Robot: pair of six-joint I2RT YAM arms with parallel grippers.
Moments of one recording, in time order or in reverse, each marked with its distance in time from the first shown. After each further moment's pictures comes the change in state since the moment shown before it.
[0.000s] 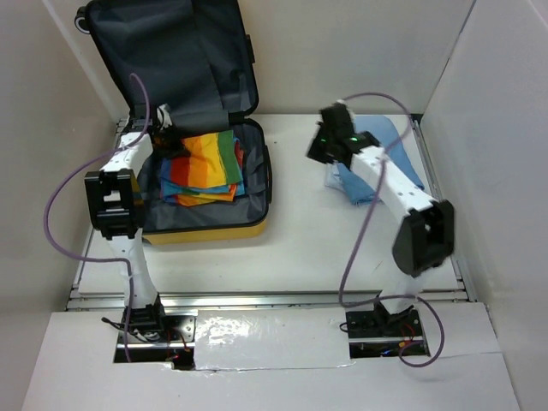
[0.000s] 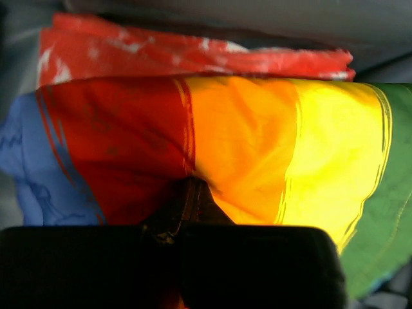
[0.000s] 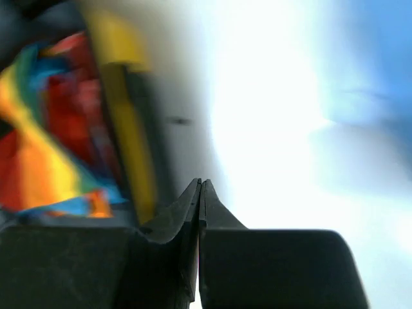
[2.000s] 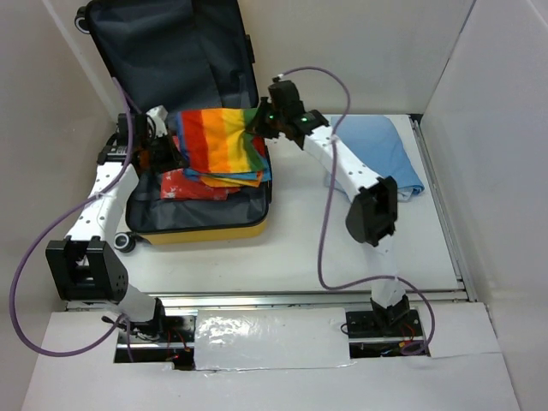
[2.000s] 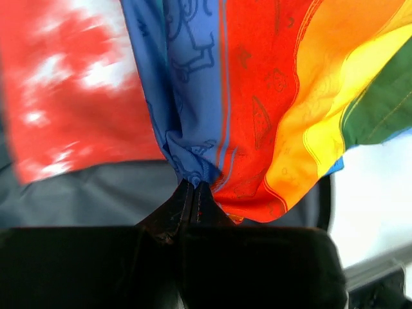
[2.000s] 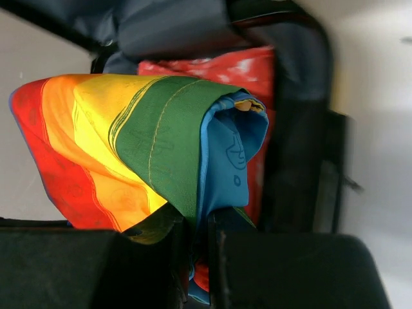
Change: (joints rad) left arm -0.110 -0.615 -0.354 -0.128 -0.026 0.021; right arm 0.109 0.320 0.485 0.039 -0.149 0.026
